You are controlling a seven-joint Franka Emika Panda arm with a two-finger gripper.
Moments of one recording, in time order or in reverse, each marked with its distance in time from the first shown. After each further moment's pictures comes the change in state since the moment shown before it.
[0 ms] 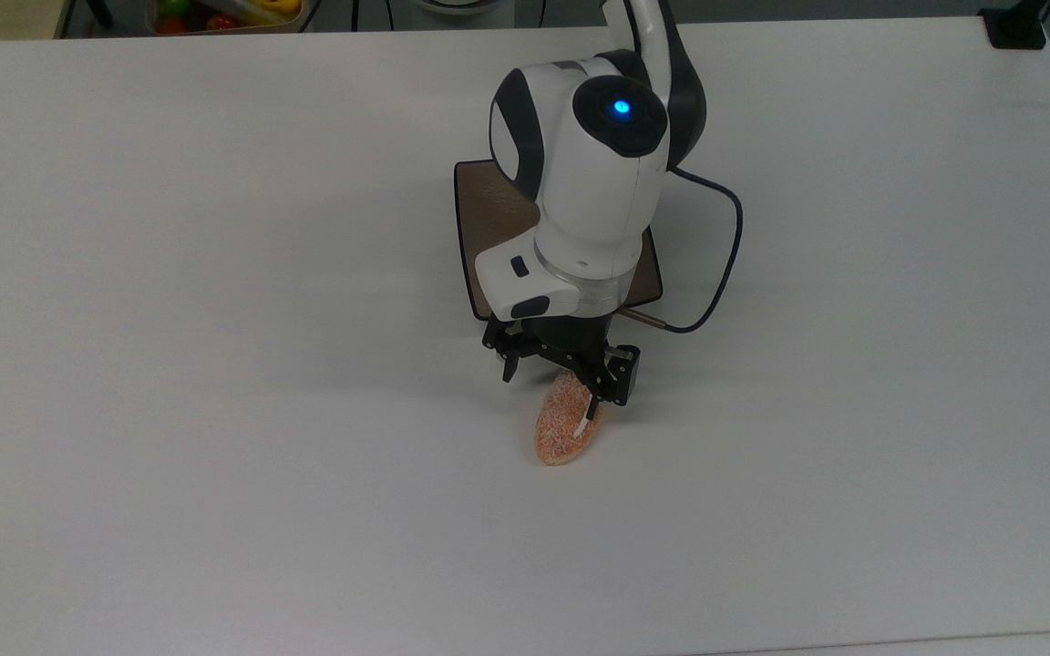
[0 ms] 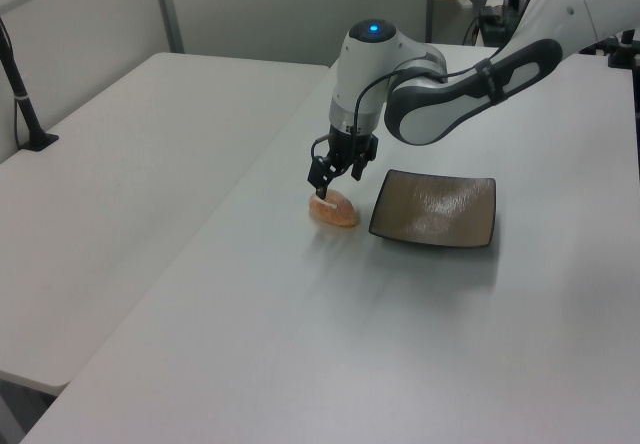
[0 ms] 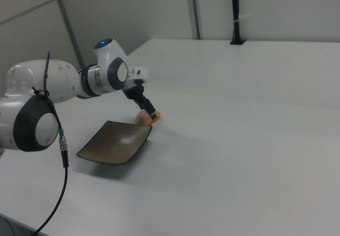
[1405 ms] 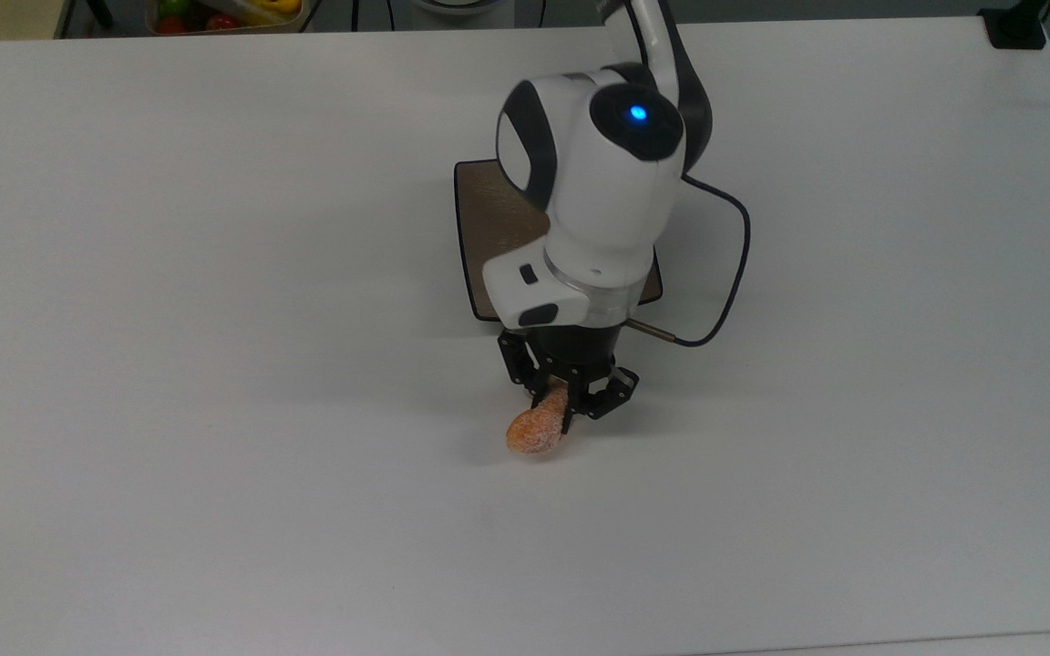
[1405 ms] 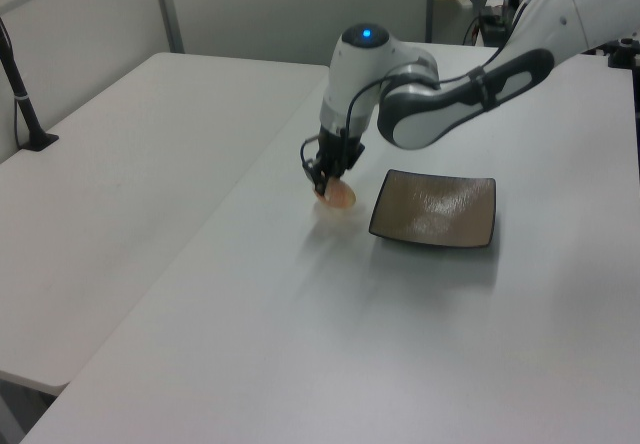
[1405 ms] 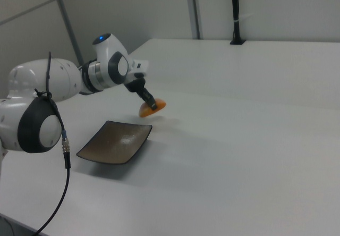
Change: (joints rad) arm -0.012 0.033 0.019 0.083 -0.062 0.001 0.050
